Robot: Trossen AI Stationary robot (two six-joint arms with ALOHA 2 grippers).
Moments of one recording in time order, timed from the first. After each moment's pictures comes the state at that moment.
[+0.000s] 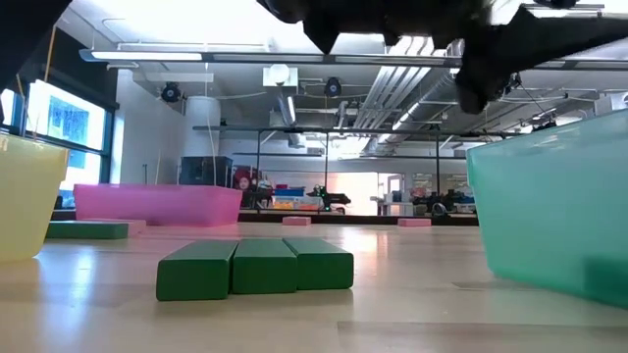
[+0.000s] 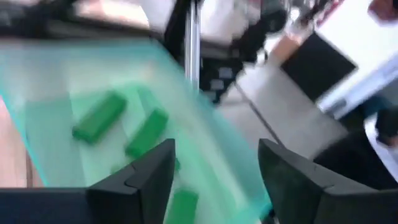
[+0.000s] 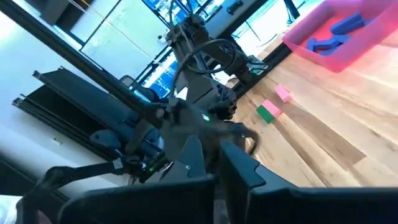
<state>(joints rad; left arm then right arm) -0.22 2.27 1.72 0.14 0.45 -0.28 0.58 0.70 0.81 -0.29 0.55 0.87</state>
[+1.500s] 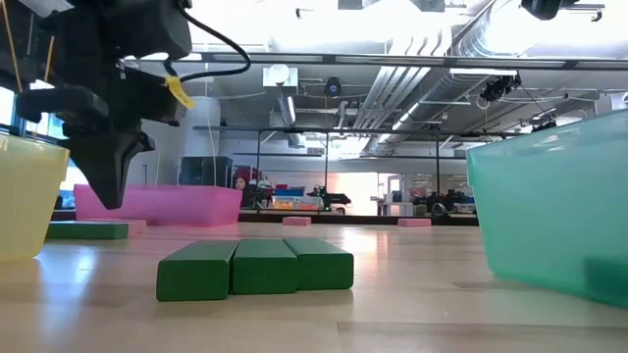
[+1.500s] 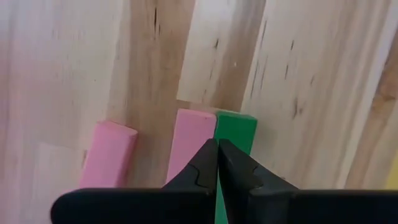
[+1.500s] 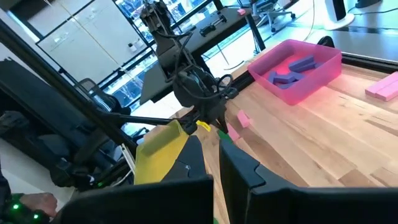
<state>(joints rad) -0.16 1.34 0.69 -0.69 -0.07 -0.34 0.51 0.72 0.80 -0.31 0.63 0.71</state>
